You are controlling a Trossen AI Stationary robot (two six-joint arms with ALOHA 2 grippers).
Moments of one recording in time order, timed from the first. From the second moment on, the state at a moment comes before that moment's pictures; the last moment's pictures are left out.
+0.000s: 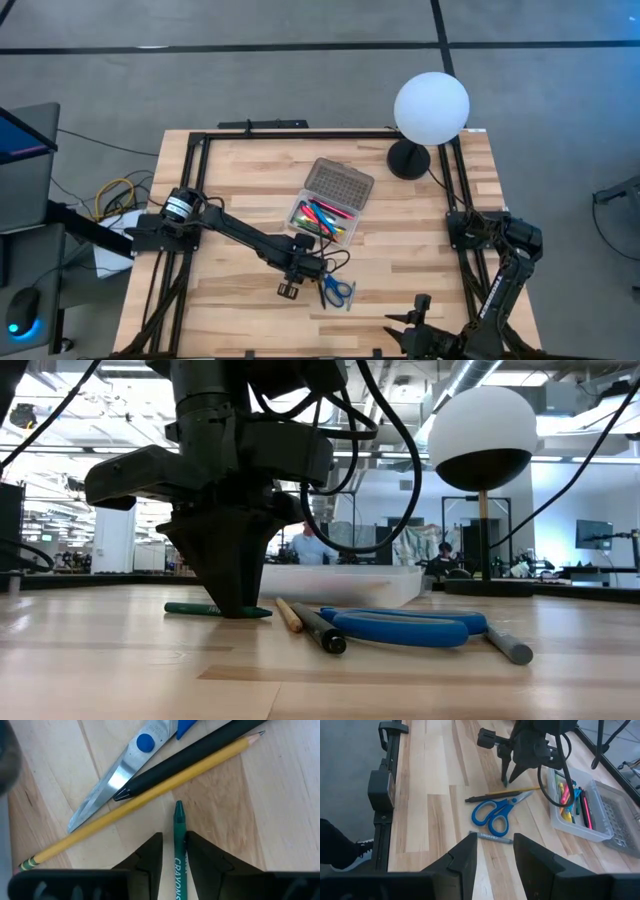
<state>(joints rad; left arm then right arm) -0.31 2.05 1.33 -0.66 -0.07 0.00 1.12 1.97 1.57 -1.09 0.97 1.09</state>
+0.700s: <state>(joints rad) -0.31 2.05 1.33 -0.65 -0.07 -0.01 1.12 1.97 1.57 -1.09 0.97 1.09</state>
